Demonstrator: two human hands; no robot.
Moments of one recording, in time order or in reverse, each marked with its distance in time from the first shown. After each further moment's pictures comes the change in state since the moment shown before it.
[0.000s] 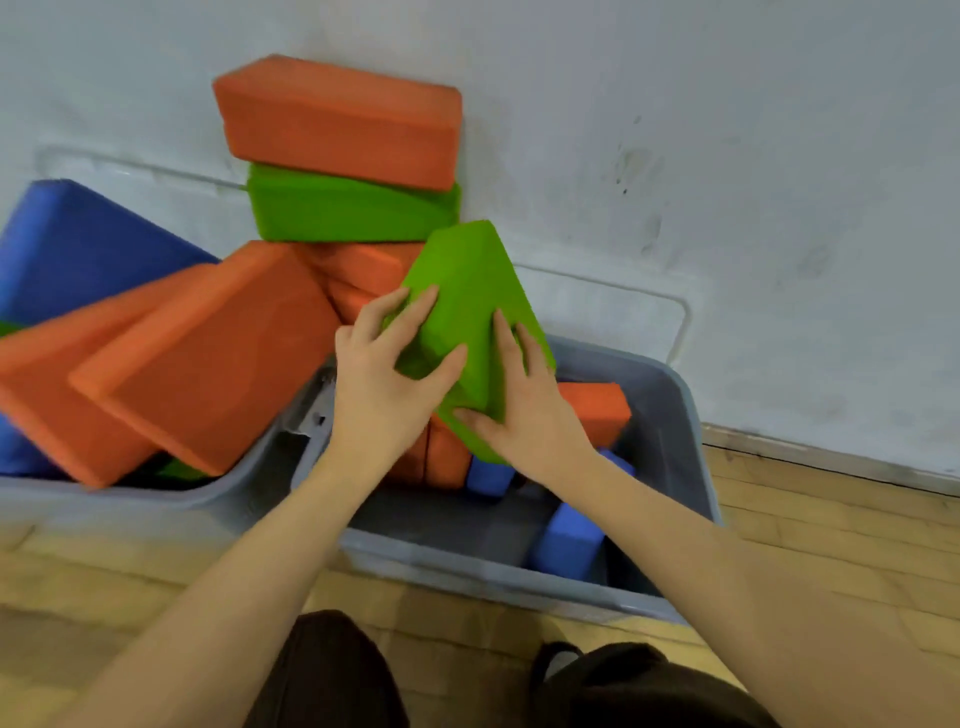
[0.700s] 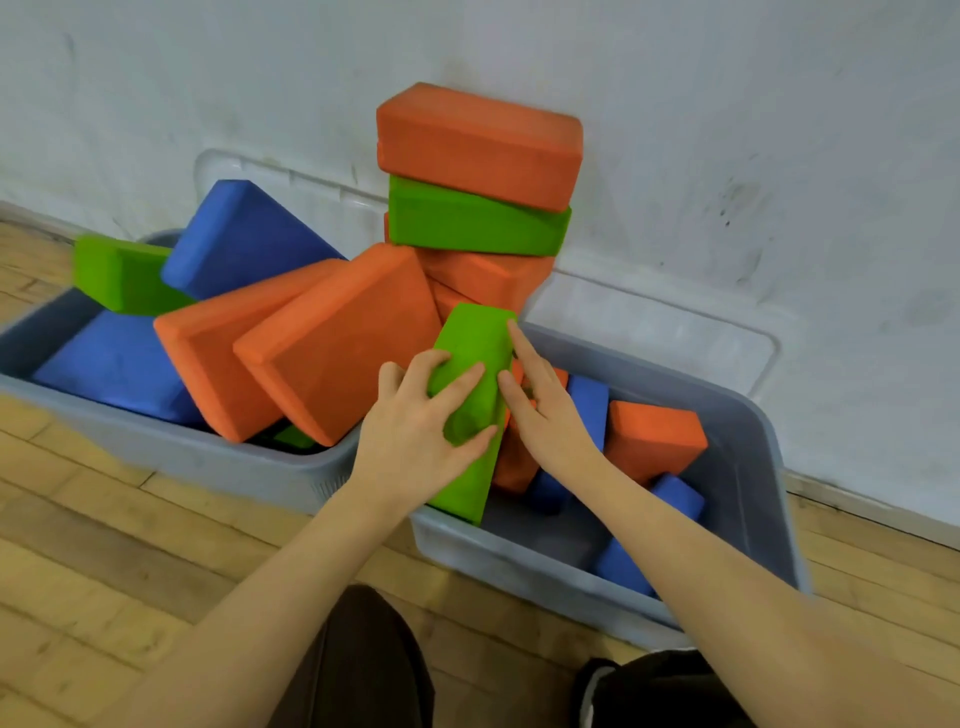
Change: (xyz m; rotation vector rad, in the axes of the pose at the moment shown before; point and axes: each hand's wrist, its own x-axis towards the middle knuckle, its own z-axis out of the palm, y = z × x) left_hand -0.042 -0.037 -0.068 0.424 -0.181 0.158; right_hand 0.016 -0.047 0.047 0.517 -0.052 -0.079
